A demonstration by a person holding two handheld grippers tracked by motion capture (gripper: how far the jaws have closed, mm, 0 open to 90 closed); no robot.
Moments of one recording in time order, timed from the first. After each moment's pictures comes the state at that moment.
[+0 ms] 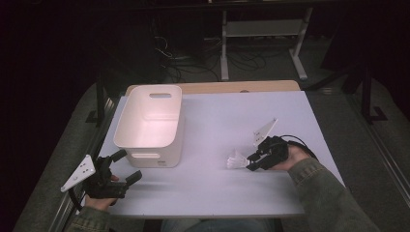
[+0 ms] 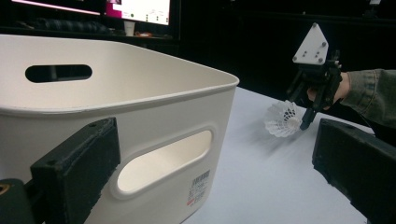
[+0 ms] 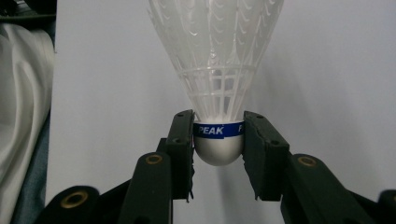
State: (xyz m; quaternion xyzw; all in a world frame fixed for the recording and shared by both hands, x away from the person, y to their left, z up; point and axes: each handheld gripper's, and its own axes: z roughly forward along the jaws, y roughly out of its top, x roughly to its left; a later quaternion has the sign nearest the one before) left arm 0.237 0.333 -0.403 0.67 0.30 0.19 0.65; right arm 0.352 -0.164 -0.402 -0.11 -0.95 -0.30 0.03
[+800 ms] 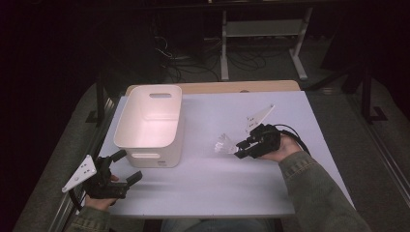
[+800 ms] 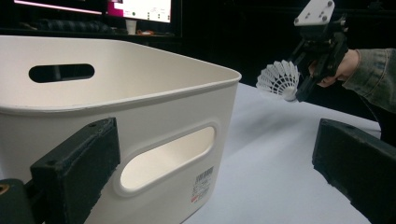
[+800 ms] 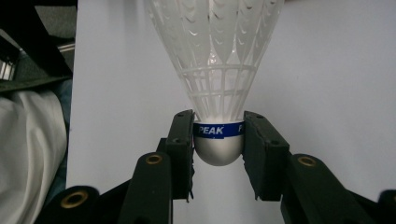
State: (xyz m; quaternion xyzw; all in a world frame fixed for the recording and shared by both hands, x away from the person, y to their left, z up) left arm 0.237 0.332 -0.404 0.68 0.30 0.20 0.64; right arm 0.361 -0.139 -0.362 -0.13 -0.92 -0.36 0.00
